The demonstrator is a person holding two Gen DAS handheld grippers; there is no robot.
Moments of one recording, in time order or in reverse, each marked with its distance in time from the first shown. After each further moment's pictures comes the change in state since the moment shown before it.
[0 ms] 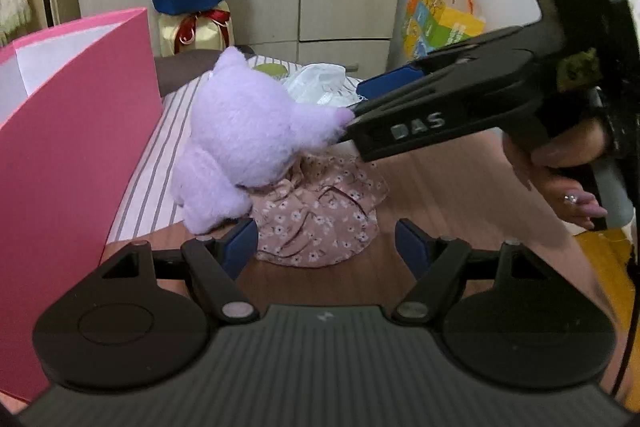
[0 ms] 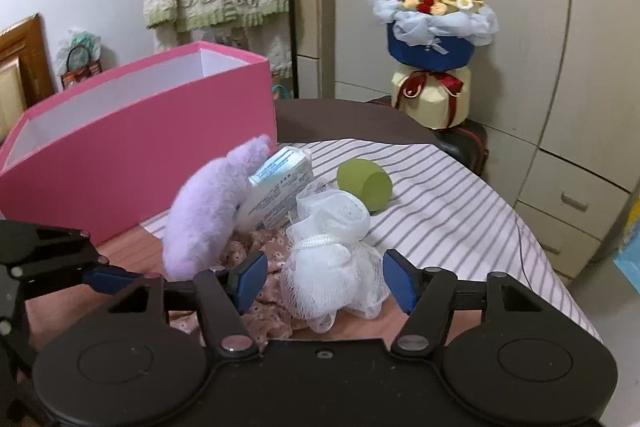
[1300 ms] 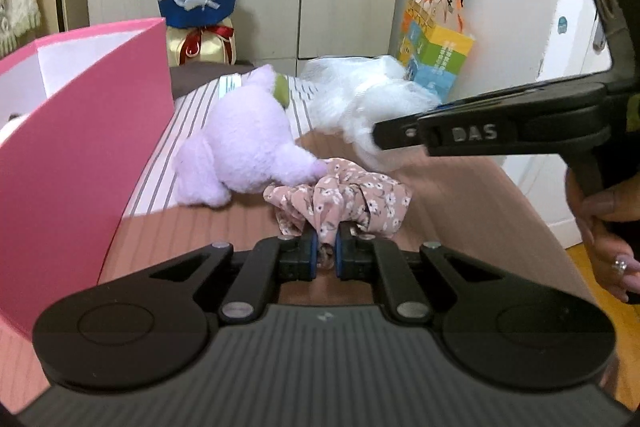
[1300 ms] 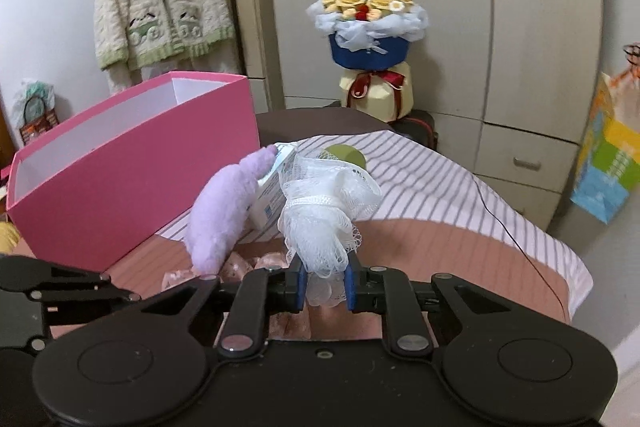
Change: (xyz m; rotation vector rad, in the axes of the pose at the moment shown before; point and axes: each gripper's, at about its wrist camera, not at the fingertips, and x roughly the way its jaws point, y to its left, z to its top) left arm -0.034 0.005 -0.023 -0.030 -0.060 -0.028; right arm -0.057 0.037 -0.029 0.207 -0.052 -0.159
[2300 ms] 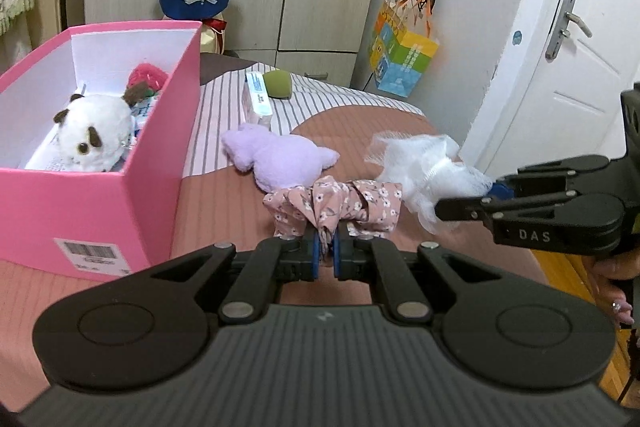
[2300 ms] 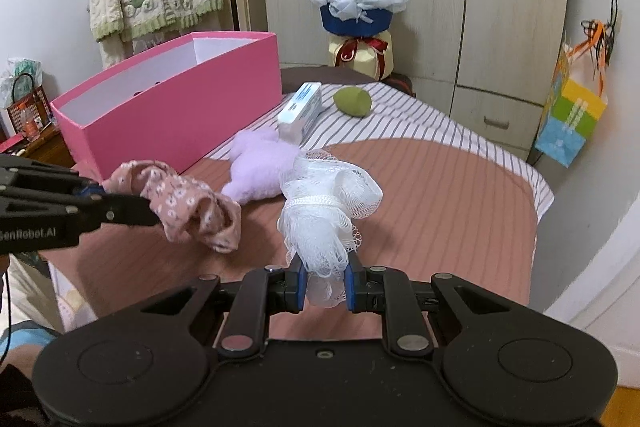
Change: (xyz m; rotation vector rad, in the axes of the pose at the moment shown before) left arm -0.093 0.054 -0.008 -0.016 0.032 -0.126; right arm -0.079 0.059 -0.056 0.023 0.094 -0.080
